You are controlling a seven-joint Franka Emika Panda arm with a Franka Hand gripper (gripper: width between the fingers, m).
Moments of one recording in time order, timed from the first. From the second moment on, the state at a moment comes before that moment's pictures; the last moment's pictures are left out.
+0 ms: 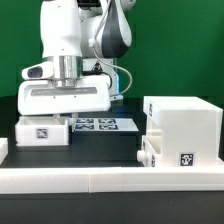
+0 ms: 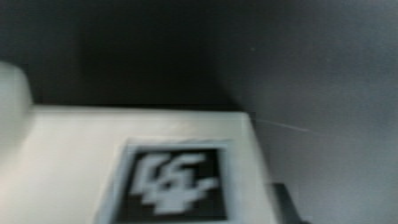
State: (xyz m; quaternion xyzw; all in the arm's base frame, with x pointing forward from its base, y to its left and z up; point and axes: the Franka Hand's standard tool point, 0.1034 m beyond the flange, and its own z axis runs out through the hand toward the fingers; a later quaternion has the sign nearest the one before) arm 0.395 -0.096 0.004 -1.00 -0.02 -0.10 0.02
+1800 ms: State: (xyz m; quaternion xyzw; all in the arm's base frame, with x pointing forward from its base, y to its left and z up) arm 0.474 -0.040 0.053 -0.91 -0.41 -0.06 0.02
